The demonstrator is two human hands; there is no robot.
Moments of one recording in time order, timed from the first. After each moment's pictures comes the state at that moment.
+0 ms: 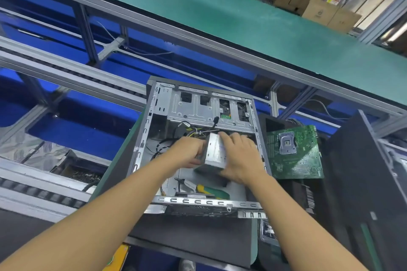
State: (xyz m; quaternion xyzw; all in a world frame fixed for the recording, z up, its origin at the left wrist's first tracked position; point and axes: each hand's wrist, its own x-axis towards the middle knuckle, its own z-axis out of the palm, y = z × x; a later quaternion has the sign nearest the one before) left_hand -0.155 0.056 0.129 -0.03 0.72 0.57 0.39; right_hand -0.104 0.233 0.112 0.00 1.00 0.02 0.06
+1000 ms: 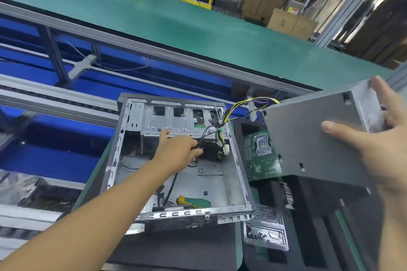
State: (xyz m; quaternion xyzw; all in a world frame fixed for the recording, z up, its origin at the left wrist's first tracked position) left_hand -0.177 0.094 0.124 0.31 0.93 0.17 0.07; right_hand 0.024 0.323 0.325 0.23 0.84 -0.34 -0.37
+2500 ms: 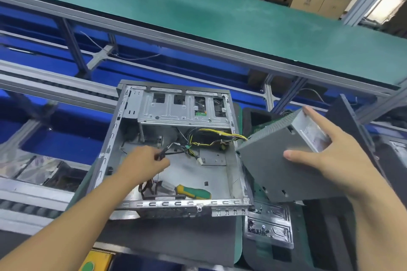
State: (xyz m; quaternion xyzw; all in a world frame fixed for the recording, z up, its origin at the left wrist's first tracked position) left_hand -0.149 0.038 0.089 0.13 0.94 0.24 0.19; right_hand 0.010 0.366 0.253 0.23 0.91 -0.35 -0.08
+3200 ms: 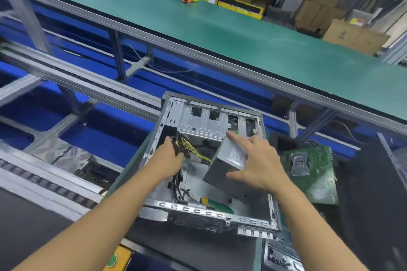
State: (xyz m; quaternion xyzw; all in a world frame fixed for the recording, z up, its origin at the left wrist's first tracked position) left_hand -0.160 0.011 0.101 0.00 0.91 0.37 0.18; right_hand -0.096 0.251 0.178 -0.01 1.00 -0.08 0.05
